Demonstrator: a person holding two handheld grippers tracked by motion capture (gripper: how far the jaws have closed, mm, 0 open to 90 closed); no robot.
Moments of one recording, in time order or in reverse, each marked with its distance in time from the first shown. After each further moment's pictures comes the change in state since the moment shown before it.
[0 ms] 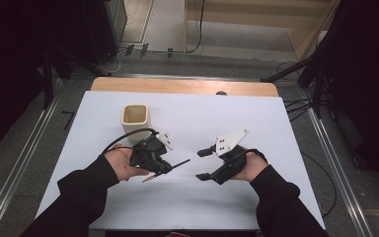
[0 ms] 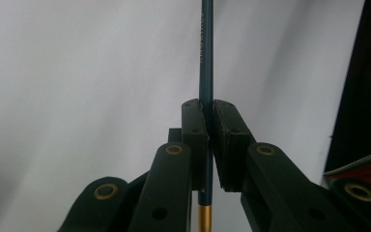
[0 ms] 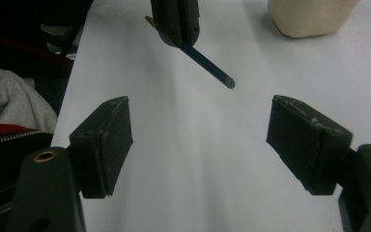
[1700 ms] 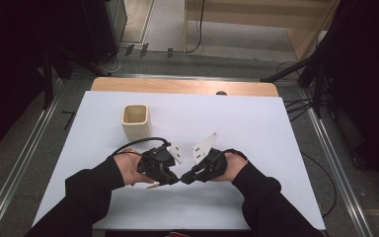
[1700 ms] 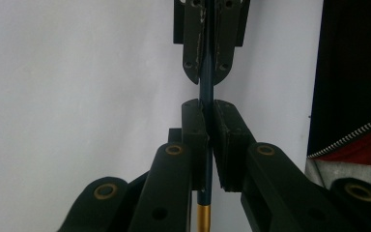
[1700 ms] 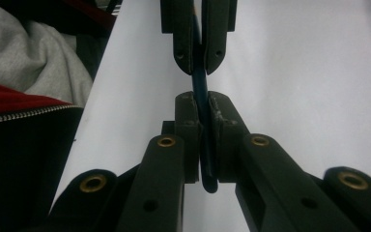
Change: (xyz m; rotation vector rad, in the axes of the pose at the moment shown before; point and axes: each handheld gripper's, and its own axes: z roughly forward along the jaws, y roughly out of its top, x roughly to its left) left arm -0.018 0.007 0.019 0.065 -0.086 0.158; right arm -0.001 0.013 0.052 0.171 0.234 -0.070
